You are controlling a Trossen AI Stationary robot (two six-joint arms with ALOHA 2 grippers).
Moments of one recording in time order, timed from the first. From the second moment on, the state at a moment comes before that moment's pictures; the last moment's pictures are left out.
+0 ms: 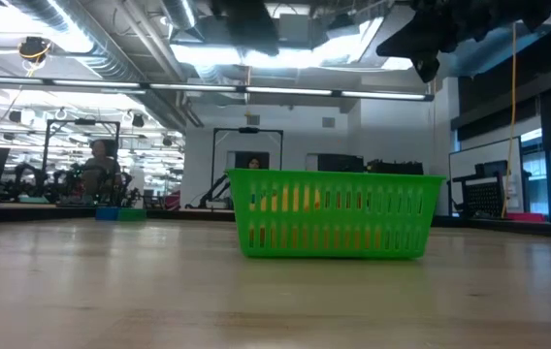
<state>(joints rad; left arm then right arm) 0.02 1.53 1.46 -0.67 -0.05 0.04 -0.21 0.87 0.70 -0.14 -0.10 0.20</state>
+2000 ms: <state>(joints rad) 0.06 0.84 0.59 0.33 -0.07 -0.25 -0.21 0.87 0.70 0.06 -0.13 0.20</state>
